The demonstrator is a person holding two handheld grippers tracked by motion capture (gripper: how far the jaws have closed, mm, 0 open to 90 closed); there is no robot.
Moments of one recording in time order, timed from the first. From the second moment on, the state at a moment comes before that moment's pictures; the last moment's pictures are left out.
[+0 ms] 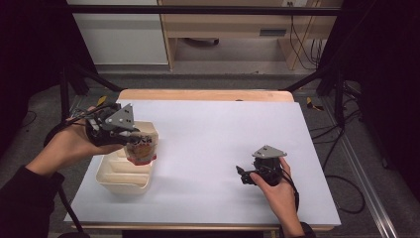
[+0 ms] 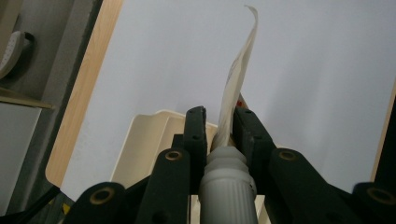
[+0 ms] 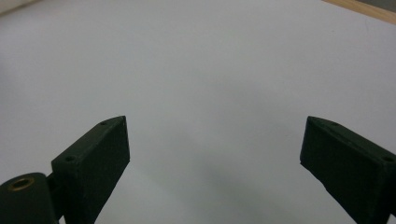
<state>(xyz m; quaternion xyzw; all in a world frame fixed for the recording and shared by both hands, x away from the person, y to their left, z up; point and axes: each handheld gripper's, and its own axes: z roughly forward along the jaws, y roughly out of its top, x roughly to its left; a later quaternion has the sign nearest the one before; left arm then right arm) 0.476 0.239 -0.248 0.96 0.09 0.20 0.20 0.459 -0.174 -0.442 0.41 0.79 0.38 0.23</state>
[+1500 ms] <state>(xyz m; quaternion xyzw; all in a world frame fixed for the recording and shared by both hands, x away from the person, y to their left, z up) 0.515 0.271 -0.268 0.96 0.09 0.19 0.19 0.460 -0.171 -0.445 0.41 0.80 0.37 0.23</state>
